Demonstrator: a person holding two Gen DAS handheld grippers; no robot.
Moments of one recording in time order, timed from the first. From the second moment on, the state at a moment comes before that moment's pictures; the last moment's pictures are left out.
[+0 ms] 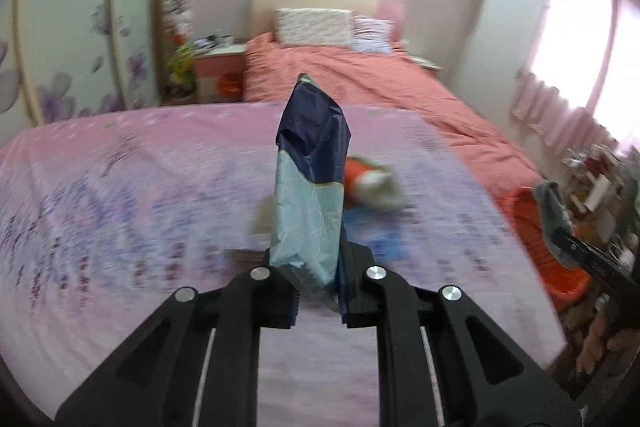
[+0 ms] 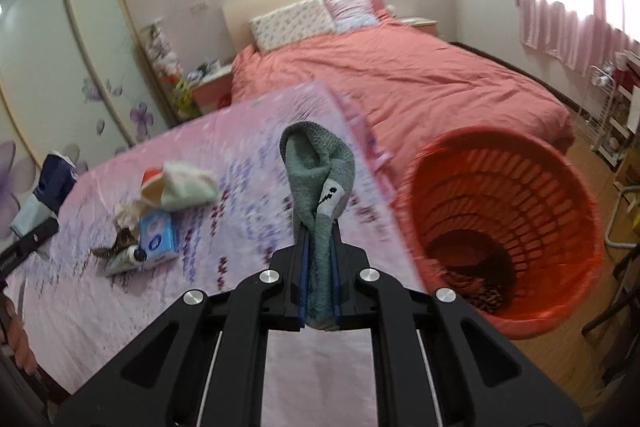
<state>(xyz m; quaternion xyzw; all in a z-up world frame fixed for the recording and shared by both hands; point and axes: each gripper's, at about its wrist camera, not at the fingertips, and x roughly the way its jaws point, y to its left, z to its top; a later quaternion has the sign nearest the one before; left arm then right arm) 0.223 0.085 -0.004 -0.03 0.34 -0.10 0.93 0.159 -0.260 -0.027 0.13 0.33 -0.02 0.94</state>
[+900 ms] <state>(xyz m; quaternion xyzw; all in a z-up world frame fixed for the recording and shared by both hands) 0.253 -0.247 -0.044 0.02 0.39 -0.34 0.86 0.152 -0.429 -0.036 0.23 0.28 -0.10 0.93</state>
